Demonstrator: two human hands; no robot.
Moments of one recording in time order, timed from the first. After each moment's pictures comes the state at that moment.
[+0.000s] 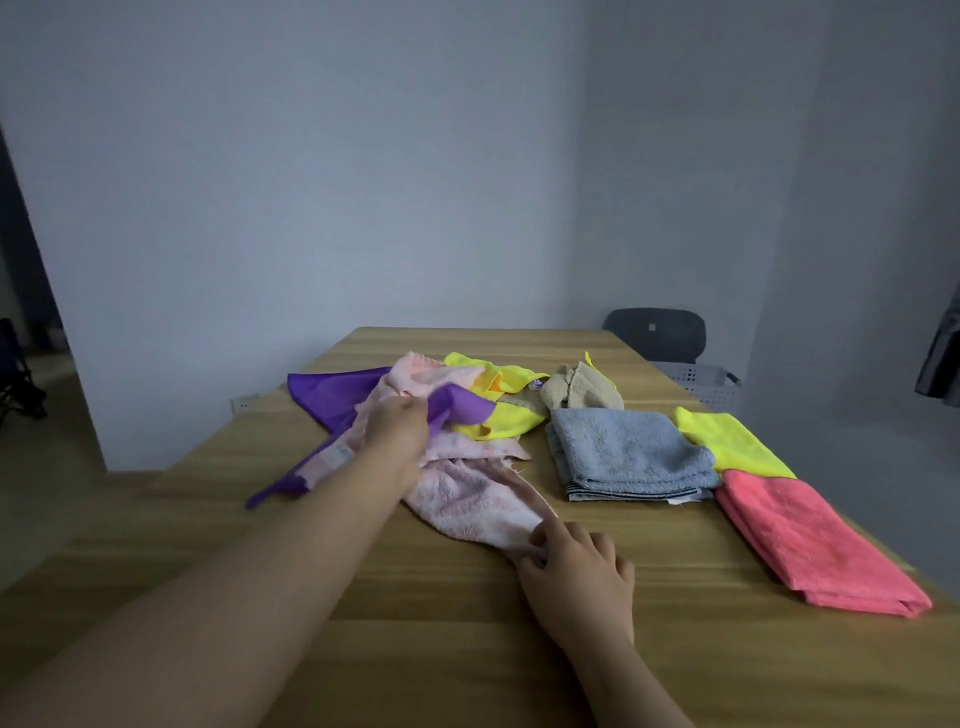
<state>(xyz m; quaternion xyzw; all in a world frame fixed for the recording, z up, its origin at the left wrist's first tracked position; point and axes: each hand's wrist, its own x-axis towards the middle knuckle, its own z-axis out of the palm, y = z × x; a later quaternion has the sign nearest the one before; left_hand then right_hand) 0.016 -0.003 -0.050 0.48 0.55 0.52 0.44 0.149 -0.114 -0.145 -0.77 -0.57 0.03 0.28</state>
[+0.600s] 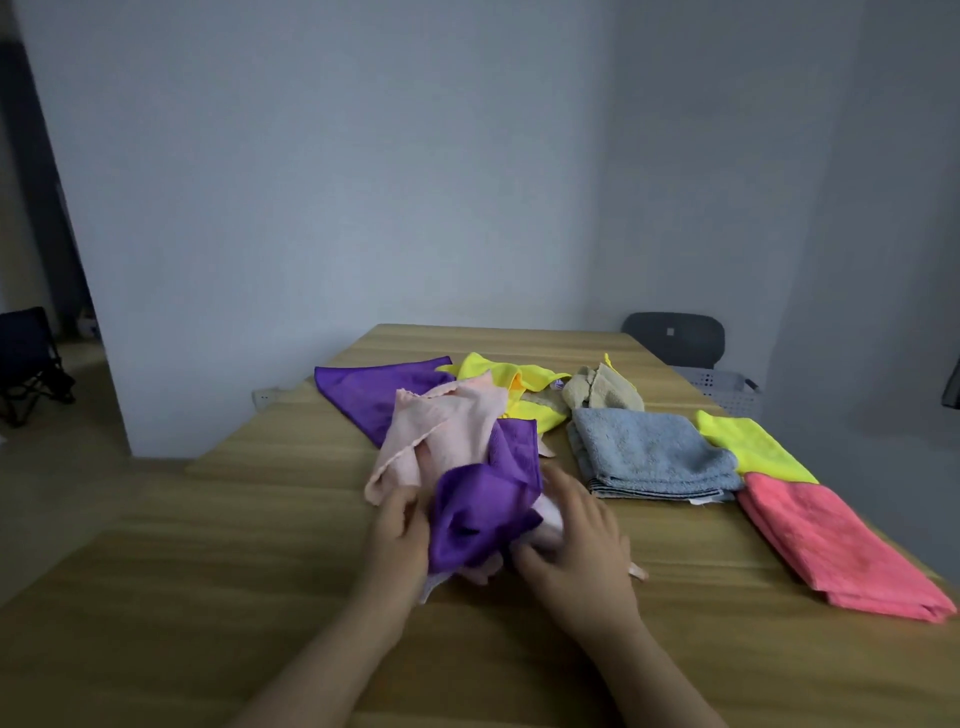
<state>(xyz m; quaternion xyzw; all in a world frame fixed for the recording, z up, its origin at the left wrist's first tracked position) -0.024 -0.078 -0.130 0.54 0.49 0.58 0.36 0.135 -0.122 -0.134 -0.64 -0.65 0.02 0.42</state>
